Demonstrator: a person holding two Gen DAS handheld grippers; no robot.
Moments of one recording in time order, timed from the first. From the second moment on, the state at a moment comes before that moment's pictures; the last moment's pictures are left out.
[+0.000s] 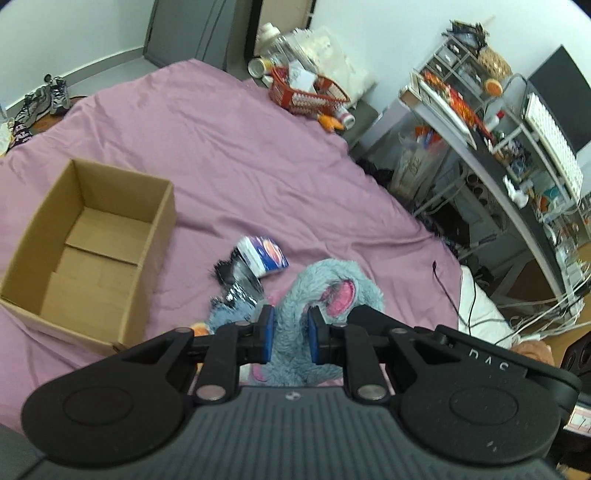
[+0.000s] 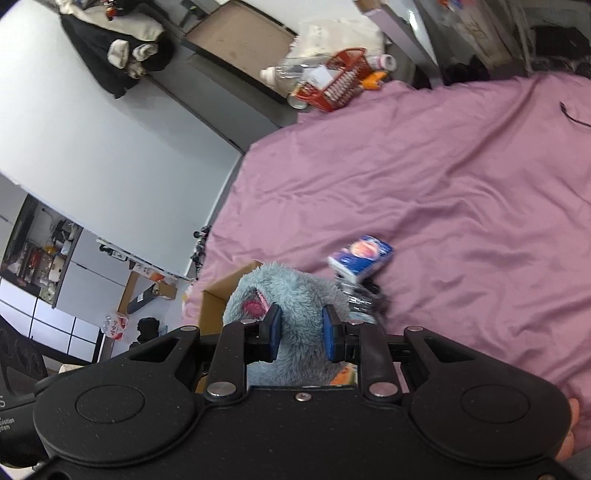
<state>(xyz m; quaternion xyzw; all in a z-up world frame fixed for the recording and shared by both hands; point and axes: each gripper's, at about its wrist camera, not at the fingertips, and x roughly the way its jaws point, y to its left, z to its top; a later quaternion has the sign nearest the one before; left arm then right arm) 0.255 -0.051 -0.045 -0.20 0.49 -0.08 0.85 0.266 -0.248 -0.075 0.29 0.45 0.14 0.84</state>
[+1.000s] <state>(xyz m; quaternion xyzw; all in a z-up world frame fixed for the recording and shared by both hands) 0.274 0.095 -0.052 -0.23 0.48 0.00 0.85 0.308 -0.103 -0.095 0.25 0.49 0.22 0.81</state>
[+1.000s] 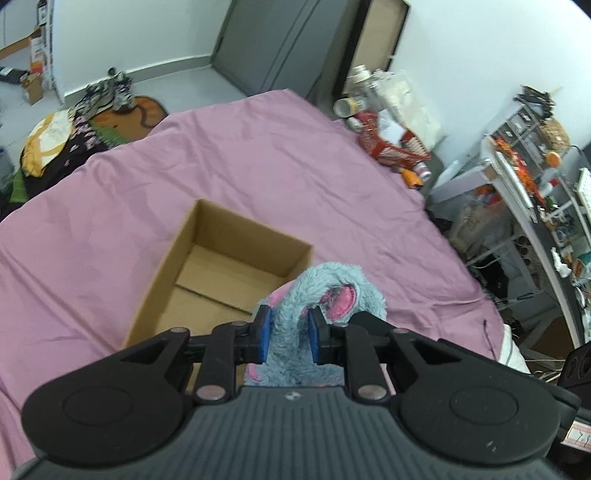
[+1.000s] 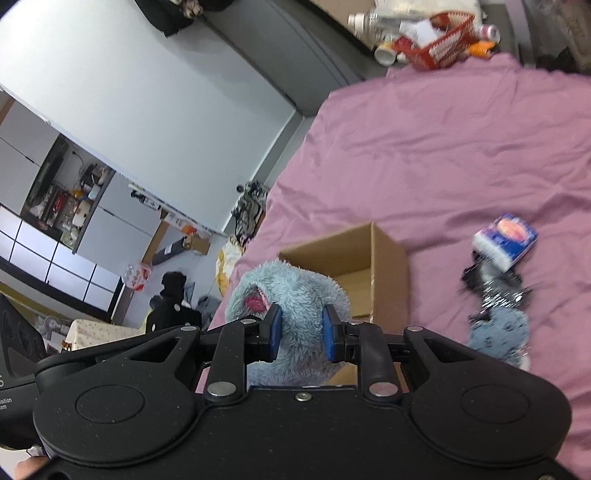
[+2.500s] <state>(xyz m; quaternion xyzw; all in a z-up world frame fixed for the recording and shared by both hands) 0.242 0.173 -0.095 -0.26 0.51 0.12 0.81 0.317 -0.052 -0.141 0.21 0.56 0.21 0.77</state>
